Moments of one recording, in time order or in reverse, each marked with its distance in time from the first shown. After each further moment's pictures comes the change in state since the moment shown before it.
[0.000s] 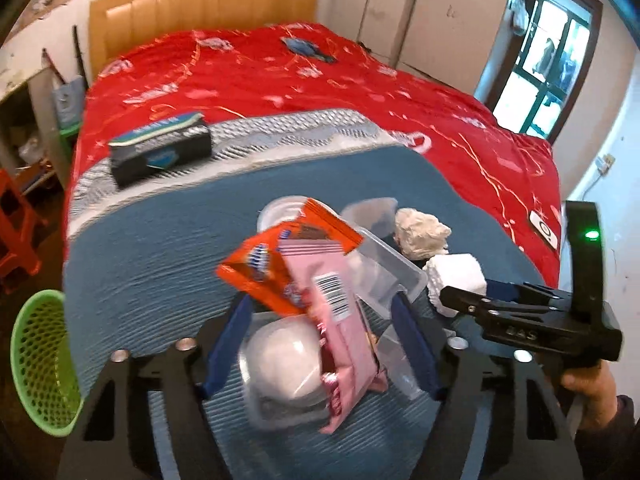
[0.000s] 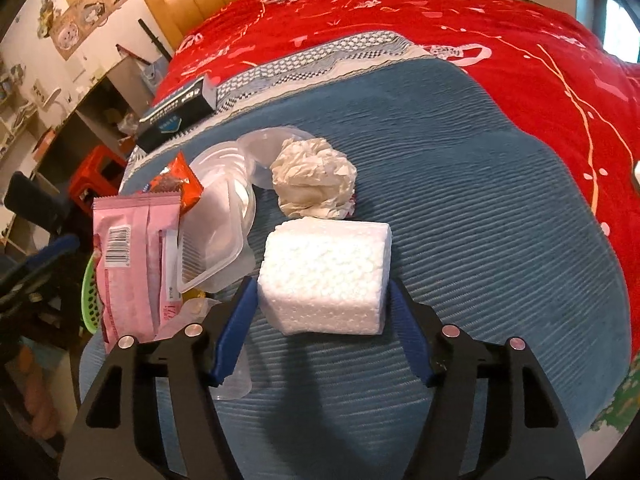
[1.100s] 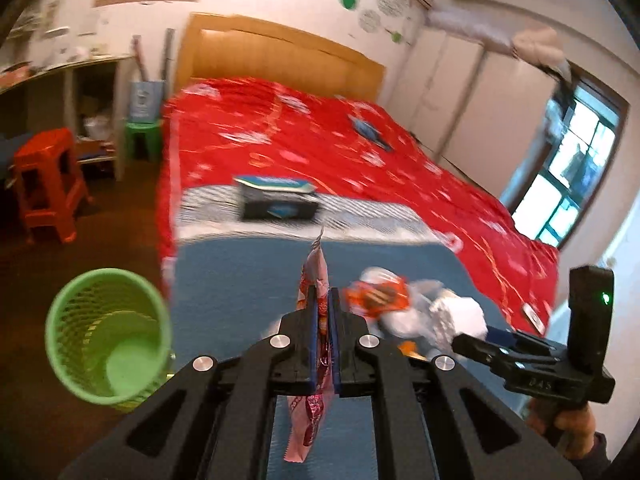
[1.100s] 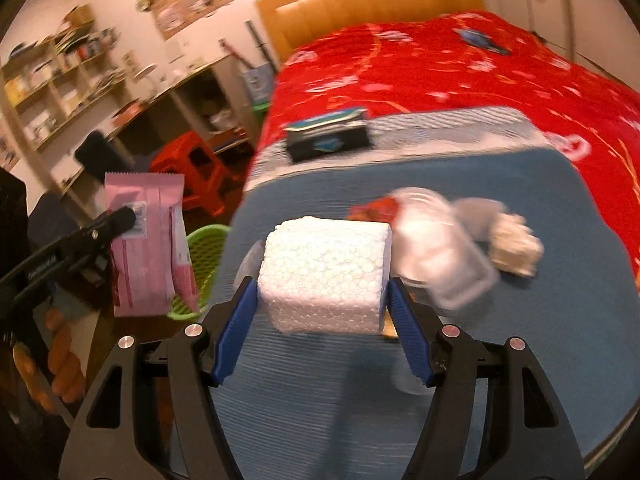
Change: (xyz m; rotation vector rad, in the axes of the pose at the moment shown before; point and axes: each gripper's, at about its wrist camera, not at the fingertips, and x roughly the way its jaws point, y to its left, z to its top) left arm -0.165 0.132 -0.044 -0.269 -0.291 0.065; right arm -0.057 0.169 -0.008 -0.248 -0.104 0.225
